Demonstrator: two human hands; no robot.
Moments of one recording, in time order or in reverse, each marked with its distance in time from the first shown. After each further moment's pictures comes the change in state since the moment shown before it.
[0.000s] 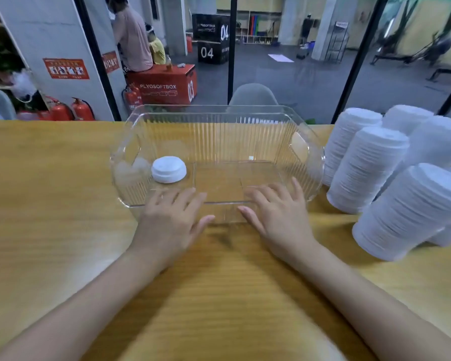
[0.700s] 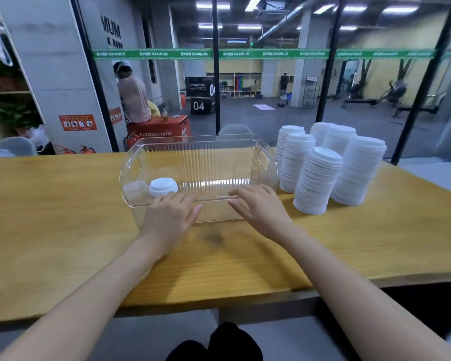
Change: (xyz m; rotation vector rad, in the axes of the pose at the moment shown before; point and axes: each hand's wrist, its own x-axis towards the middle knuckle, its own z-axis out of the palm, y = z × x) left_hand -0.047 0.070 -0.087 -0.086 -0.071 -0.117; right_hand -0.095 -0.009 -0.094 0.263 -0.105 -0.047
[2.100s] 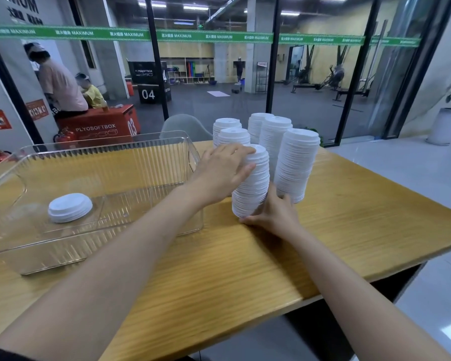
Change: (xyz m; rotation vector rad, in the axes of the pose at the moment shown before) left_hand 0.189 0.185 0.027 -0.438 -0.176 0.272; right_hand -0.045 0.168 -0.021 0.201 0.008 0.733
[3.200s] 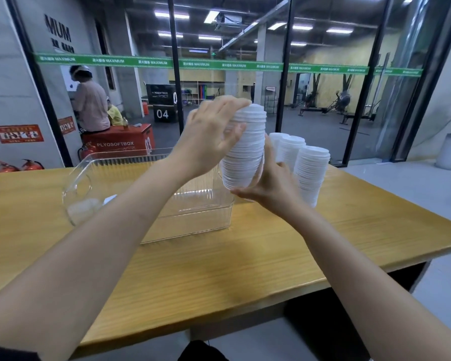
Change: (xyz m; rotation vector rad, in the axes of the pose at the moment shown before) left_hand -0.057 -0.004 -0.135 -0.015 0.373 0.120; right_hand -0.065 -0.126 -0.052 0.071 0.244 -0.376
